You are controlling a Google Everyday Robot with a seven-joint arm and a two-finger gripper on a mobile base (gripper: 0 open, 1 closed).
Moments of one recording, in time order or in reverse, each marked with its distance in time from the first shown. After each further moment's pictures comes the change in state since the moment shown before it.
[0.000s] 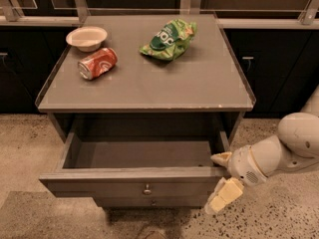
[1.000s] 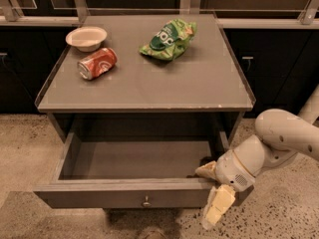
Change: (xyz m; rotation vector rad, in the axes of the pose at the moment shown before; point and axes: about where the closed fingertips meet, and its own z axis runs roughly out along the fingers) arm -0.001 0.039 0.027 -0.235 0.088 -0.053
